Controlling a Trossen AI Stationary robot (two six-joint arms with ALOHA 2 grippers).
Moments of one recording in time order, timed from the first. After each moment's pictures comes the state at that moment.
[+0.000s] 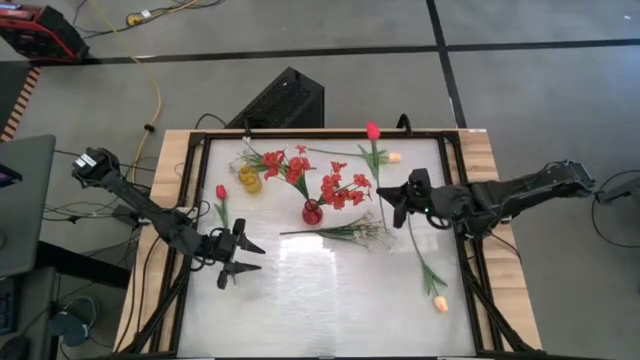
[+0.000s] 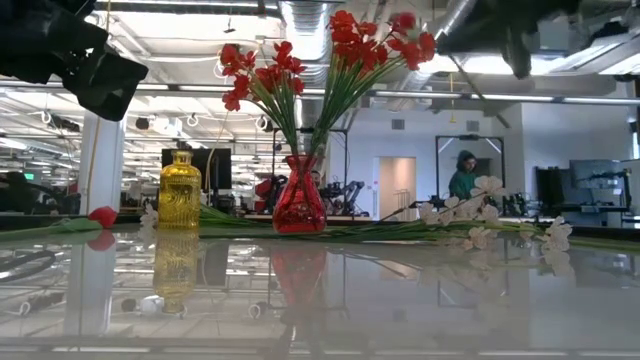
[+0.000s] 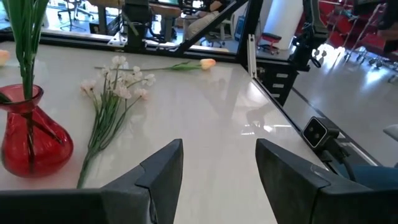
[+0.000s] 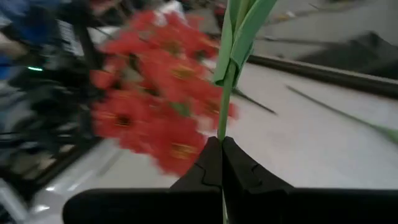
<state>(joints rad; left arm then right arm) -0.61 0.88 0.16 0.57 -0.42 -0.25 0.22 0.89 0.72 -0.19 0.63 0.70</state>
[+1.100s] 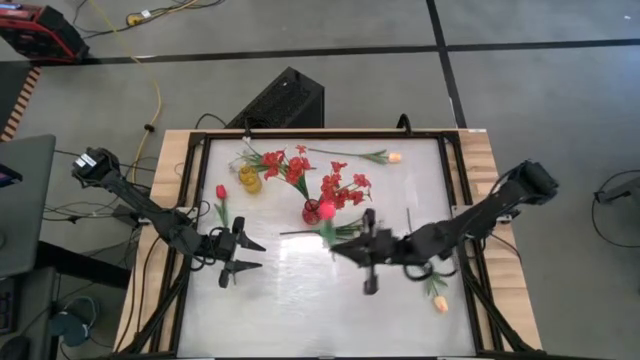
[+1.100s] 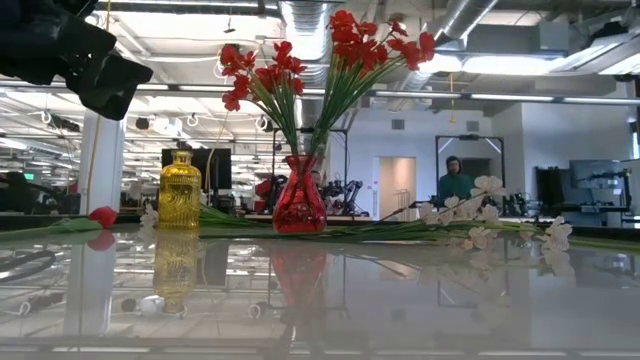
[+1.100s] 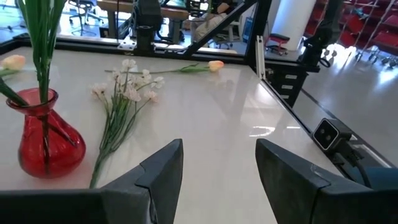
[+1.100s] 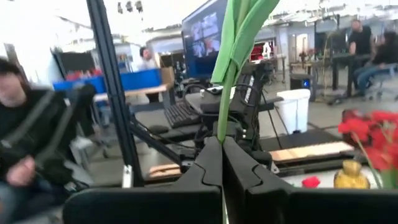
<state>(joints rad) -0.61 0.88 0.16 0.57 -0.46 -0.23 0.49 1.41 0.90 0.69 0.52 0.04</state>
